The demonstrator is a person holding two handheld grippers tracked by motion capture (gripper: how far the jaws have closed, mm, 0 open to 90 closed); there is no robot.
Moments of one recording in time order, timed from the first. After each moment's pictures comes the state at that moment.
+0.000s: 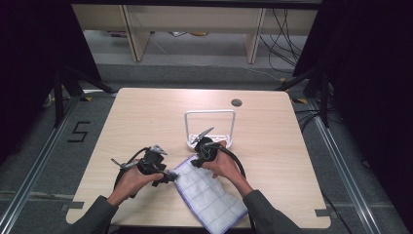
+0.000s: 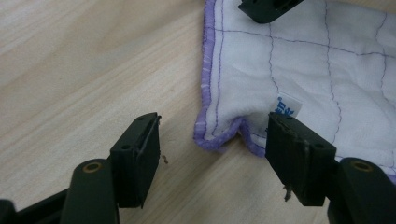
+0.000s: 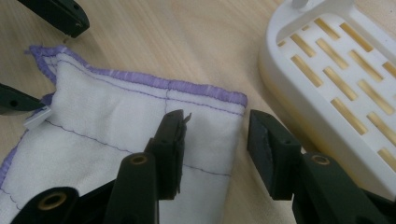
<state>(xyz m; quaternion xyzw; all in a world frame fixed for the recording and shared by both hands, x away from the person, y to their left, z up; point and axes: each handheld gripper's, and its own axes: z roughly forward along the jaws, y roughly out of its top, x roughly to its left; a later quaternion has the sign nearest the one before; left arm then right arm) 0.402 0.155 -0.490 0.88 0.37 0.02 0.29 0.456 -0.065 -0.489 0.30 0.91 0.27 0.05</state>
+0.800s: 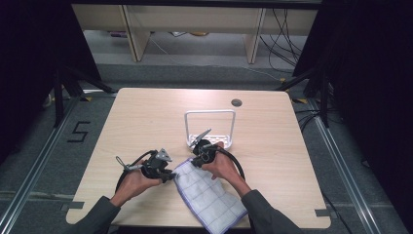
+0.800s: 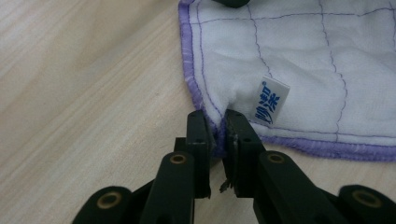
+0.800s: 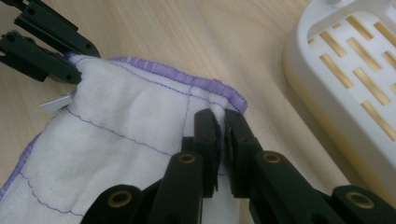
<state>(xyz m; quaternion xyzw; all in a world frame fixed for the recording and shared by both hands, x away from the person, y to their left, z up) 0.394 0.145 -0.494 0.90 0.30 0.07 0.29 0.450 -0.060 -0.491 0.28 0.92 0.27 0.03</state>
